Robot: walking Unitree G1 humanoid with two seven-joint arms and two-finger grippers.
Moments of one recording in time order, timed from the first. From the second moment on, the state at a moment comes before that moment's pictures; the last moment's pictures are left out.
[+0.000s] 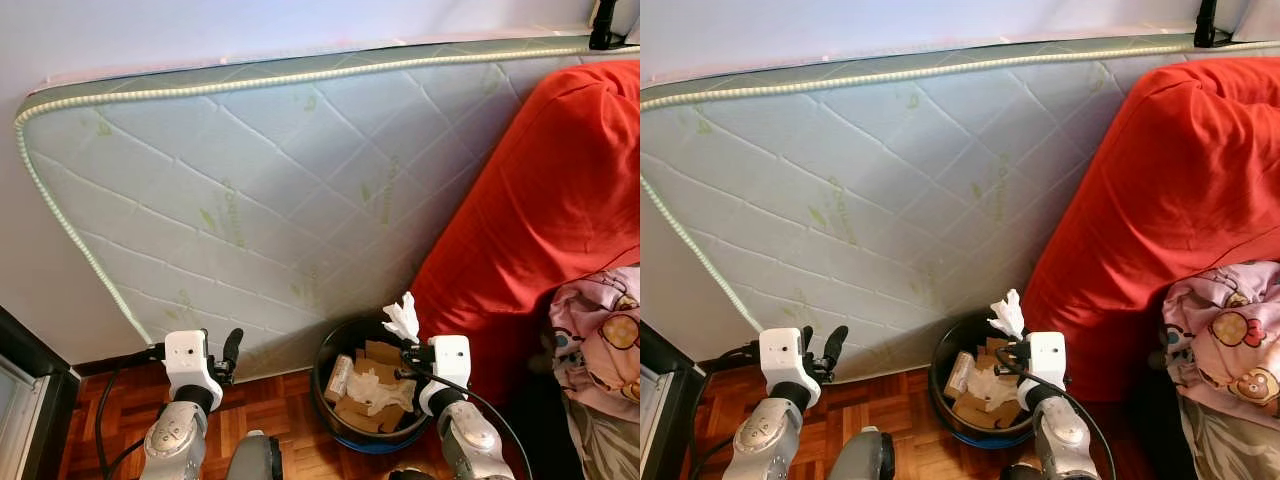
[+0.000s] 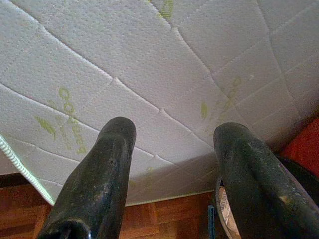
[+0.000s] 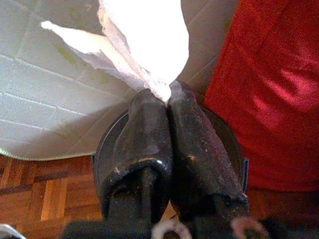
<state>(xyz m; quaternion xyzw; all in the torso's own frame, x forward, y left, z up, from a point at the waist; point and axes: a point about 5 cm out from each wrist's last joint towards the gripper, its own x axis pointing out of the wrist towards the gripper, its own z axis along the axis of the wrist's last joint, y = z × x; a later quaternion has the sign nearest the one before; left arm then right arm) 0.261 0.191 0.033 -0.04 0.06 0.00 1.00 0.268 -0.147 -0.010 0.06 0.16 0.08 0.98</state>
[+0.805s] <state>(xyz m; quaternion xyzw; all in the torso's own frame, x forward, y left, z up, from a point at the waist) 0.261 0.193 0.033 -0.04 0.06 0.00 1.00 0.273 -0.143 -0.007 0.06 0.16 0.09 0.98</state>
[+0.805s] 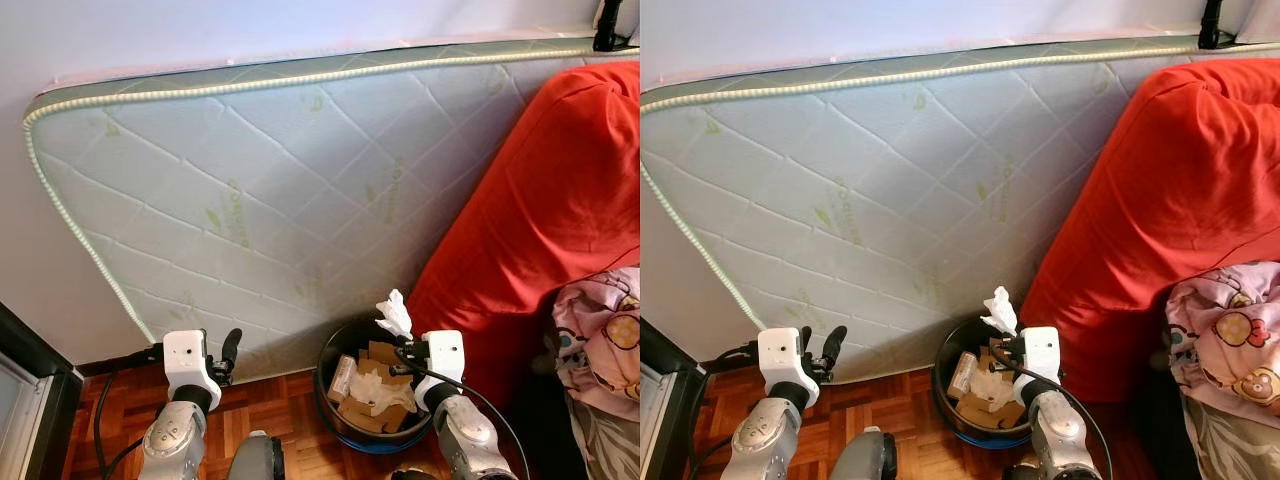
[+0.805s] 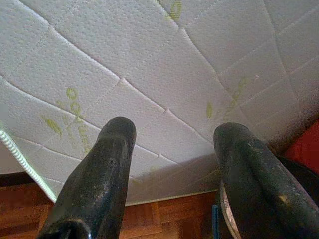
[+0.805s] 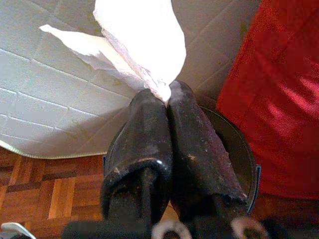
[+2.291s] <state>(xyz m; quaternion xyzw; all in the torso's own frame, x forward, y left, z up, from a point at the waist) 0.268 0.192 0.053 -0.05 0.03 0.00 1.00 0.293 -0.118 0.000 0.04 0.21 0.16 0.96</state>
